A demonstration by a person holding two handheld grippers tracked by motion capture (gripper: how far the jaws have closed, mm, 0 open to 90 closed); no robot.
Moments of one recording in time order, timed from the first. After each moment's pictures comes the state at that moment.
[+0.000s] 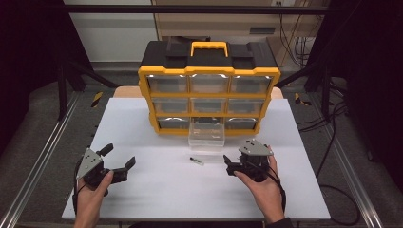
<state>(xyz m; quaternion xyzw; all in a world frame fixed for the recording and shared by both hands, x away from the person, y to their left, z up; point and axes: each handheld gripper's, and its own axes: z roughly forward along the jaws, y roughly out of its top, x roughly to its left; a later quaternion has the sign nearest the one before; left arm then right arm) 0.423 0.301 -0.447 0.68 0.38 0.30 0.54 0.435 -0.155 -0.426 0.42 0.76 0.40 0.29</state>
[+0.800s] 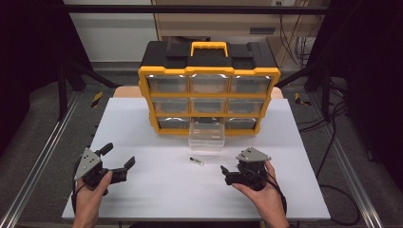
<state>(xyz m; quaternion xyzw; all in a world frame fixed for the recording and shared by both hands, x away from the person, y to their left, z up) 0.422 0.301 -0.443 0.68 0.37 0.30 0.55 0.419 -0.150 -0.435 0.41 0.79 0.39 0.24</state>
